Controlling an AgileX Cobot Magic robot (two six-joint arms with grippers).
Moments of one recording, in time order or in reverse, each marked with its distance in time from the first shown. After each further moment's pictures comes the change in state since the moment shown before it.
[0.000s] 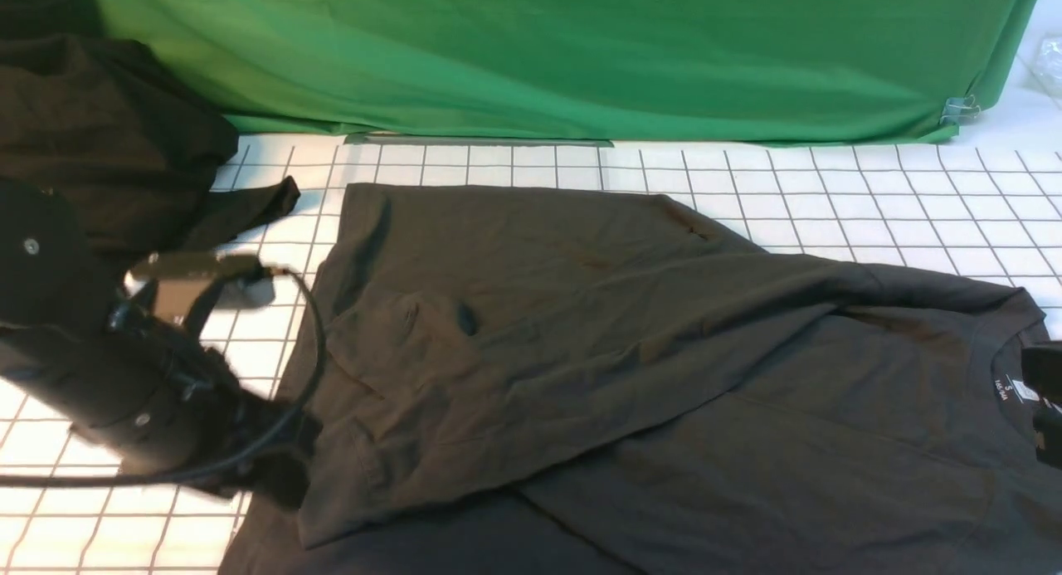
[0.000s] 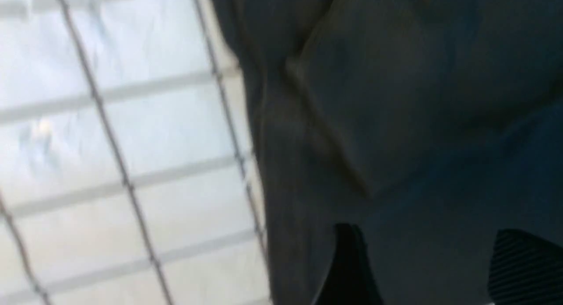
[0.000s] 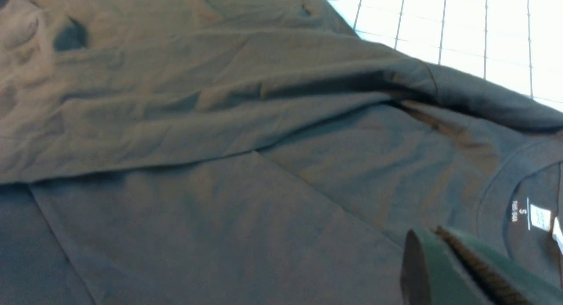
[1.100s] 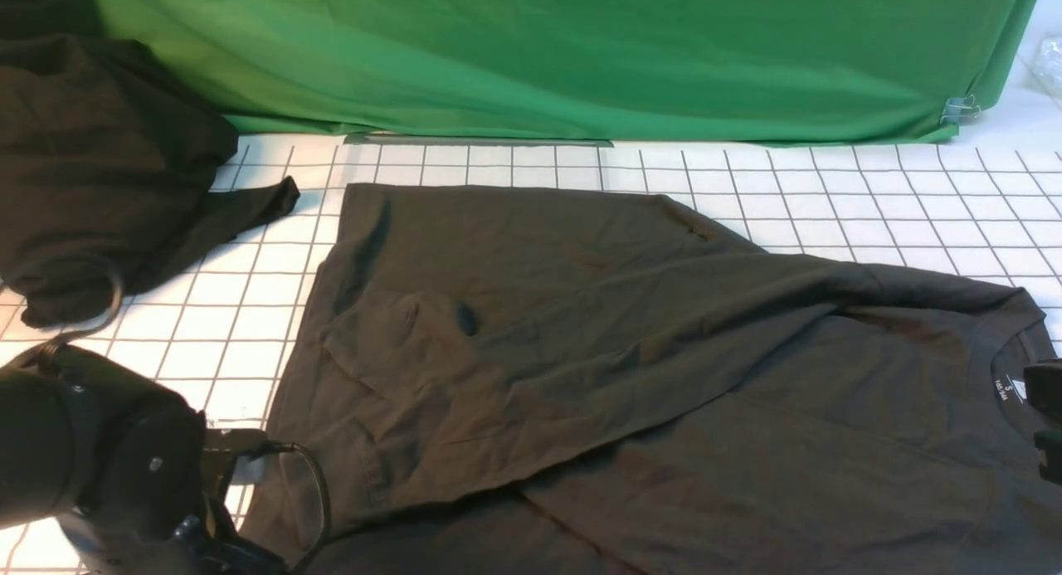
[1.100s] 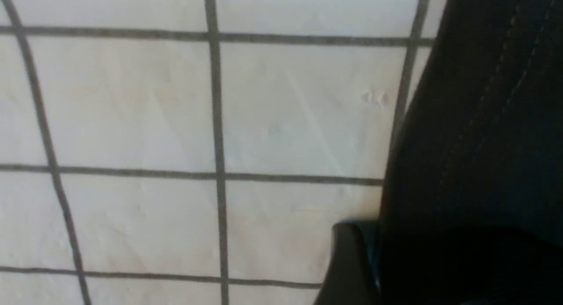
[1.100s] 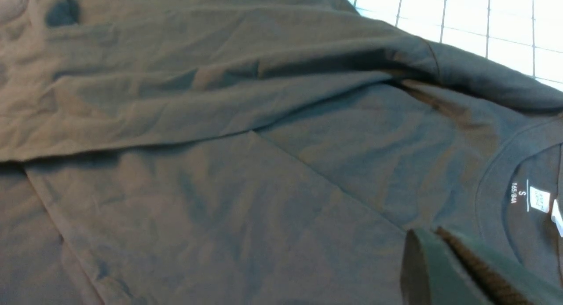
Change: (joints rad) right arm 0.000 0.000 0.000 0.001 0.037 -0.016; left arm -0.244 0.080 0.232 0.267 -0.110 -0.597
